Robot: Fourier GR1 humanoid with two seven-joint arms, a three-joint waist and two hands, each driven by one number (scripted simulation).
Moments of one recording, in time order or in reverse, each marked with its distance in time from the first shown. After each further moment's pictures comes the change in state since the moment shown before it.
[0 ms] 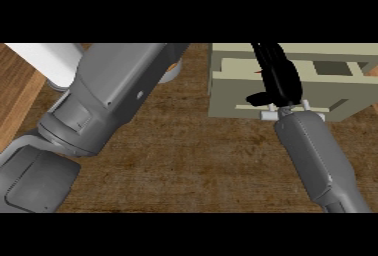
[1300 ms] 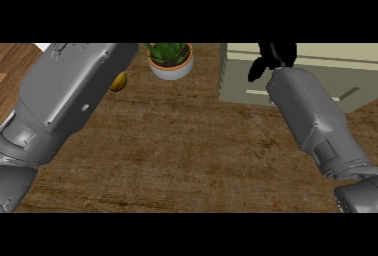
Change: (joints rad) left arm 0.266 0.184 -0.048 -0.369 -0.044 -0.074 0.158; right arm -0.446 -0.009 -0.173 0.616 0.049 -0.237 -0.078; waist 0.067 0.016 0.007
